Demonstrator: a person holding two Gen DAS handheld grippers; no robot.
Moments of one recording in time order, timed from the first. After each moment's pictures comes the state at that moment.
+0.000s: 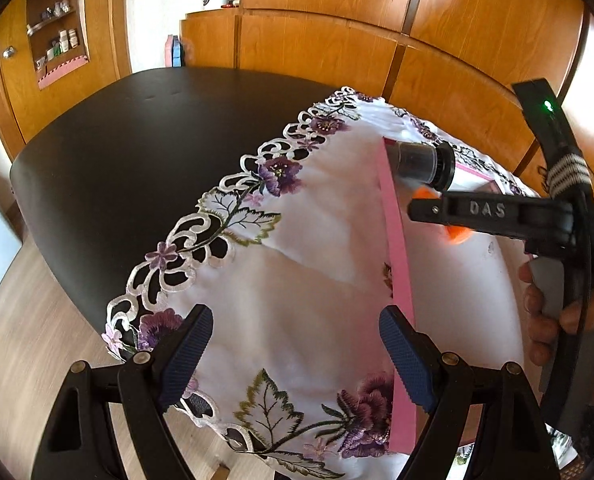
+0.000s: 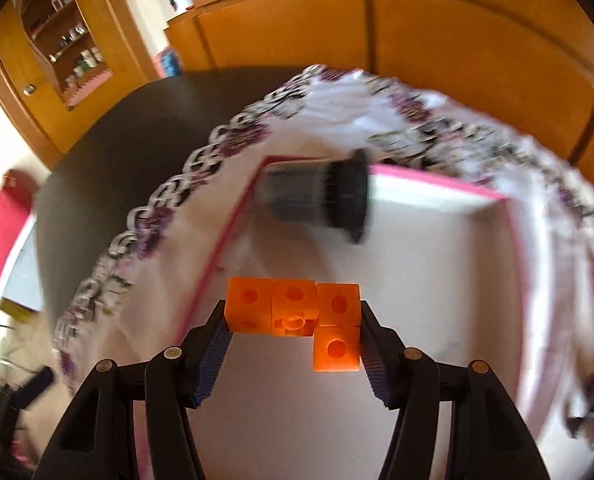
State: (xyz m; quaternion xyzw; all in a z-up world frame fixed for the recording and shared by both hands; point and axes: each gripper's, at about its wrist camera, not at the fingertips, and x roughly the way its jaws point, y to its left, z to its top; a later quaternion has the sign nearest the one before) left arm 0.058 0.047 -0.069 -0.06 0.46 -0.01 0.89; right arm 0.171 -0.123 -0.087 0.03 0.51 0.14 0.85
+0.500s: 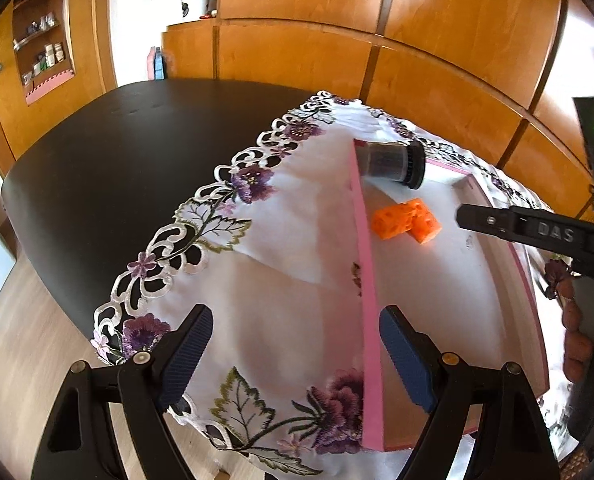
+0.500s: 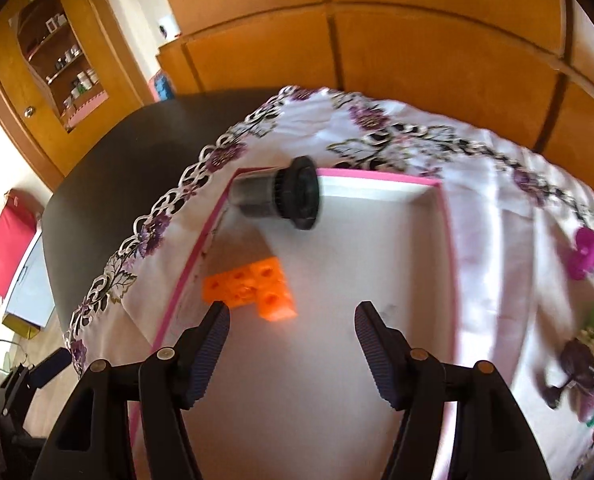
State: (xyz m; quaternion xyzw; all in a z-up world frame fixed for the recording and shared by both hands) left arm 0.052 0.027 -0.059 -0.04 0.44 -0.03 0.89; right arm 0.122 -0.174 -0.053 0.04 0.47 0.11 0.87
